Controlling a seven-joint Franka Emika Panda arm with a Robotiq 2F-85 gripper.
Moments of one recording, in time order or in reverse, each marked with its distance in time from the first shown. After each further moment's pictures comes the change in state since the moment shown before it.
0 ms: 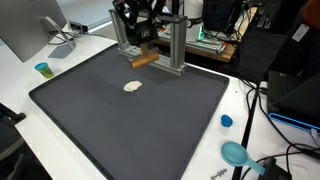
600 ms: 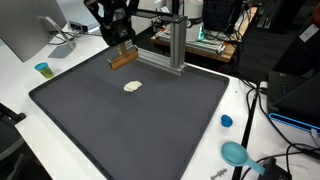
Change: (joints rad) arm -0.029 0.109 -0.014 0.169 -0.108 -0.045 -0.245
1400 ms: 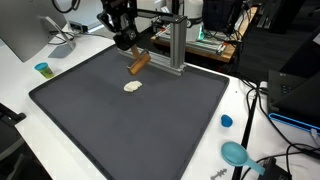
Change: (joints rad) arm -0.167 -0.163 -0.021 -0.316 0.350 0.205 -0.432
